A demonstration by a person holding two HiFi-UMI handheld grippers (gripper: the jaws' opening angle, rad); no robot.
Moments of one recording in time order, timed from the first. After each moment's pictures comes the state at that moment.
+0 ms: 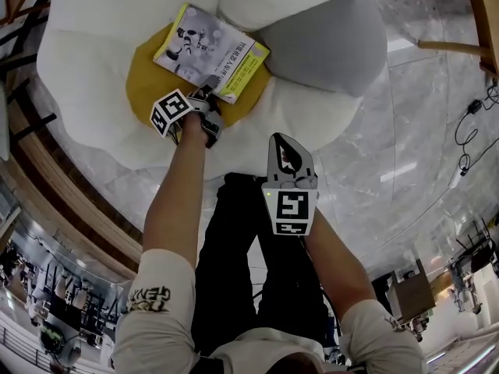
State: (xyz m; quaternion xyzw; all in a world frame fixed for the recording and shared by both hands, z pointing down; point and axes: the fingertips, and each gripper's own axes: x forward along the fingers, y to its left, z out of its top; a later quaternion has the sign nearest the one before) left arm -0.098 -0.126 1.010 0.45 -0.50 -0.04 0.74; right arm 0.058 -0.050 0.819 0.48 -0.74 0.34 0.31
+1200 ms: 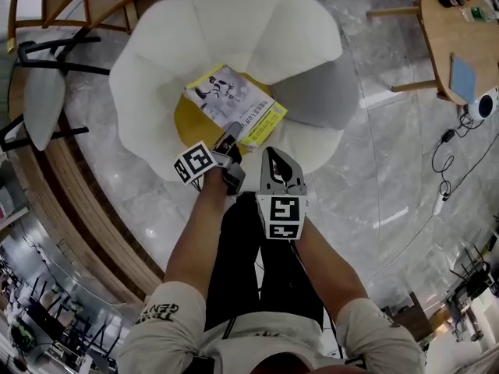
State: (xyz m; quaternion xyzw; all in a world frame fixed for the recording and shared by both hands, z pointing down) left arm -0.084 -0.143 0.773 0.55 -0.46 -0.12 0.69; right arm -0.001 -0.113 0.657 0.50 -0.77 0.30 0.26
